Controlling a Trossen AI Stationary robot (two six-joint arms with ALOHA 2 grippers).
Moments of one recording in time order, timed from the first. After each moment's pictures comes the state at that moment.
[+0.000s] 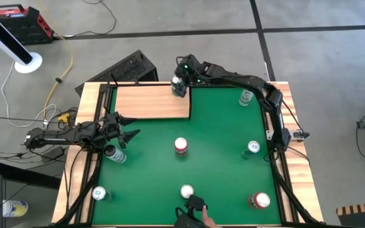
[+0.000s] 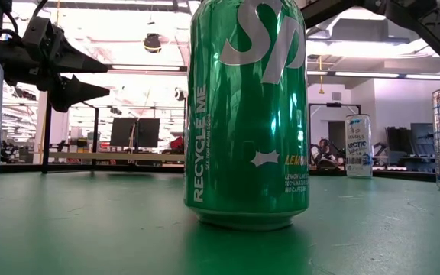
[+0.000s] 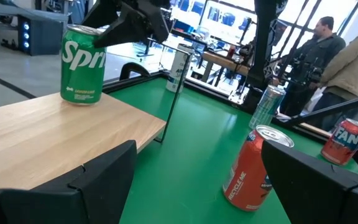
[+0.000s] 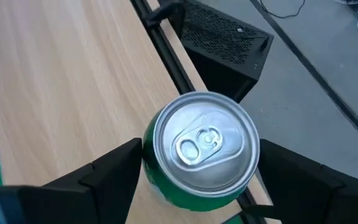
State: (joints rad) left arm -0.01 0.04 0.02 0.07 -0.37 -0.28; right arm -0.53 2.08 1.84 -0.52 0.06 -0.17
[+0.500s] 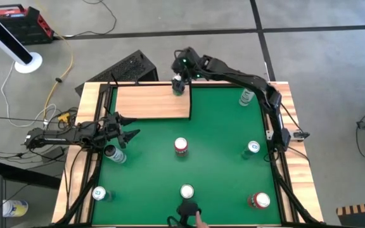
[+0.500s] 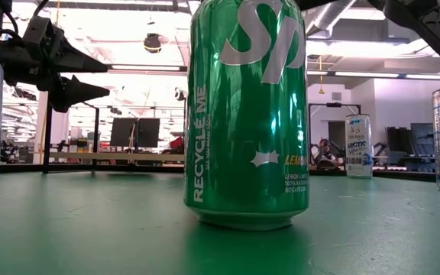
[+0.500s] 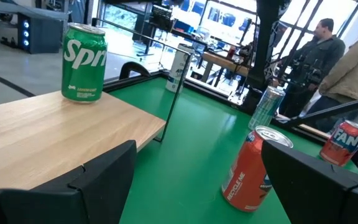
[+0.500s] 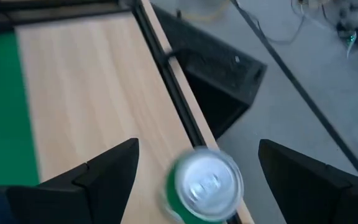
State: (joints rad) left arm 0.00 0.04 0.02 0.07 -0.37 -0.30; right arm -0.48 2.08 2.09 -0.66 0.05 -0.20
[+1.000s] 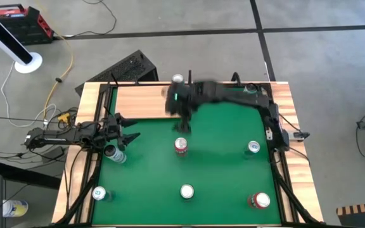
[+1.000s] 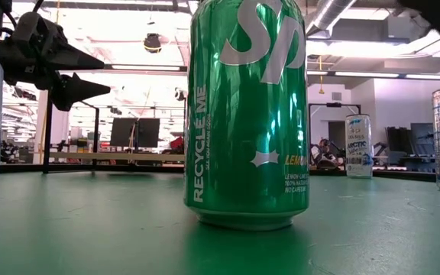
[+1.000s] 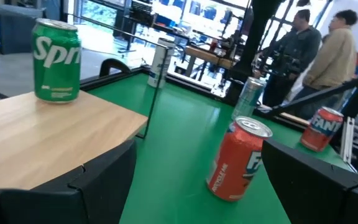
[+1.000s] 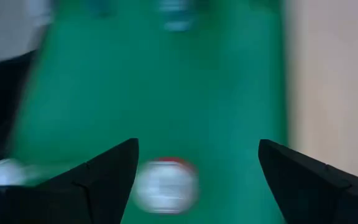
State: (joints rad) left arm 0.00 0.04 0.02 0.07 -0.28 -0.27; right arm -0.08 2.07 2.27 -1.14 -0.26 -0.12
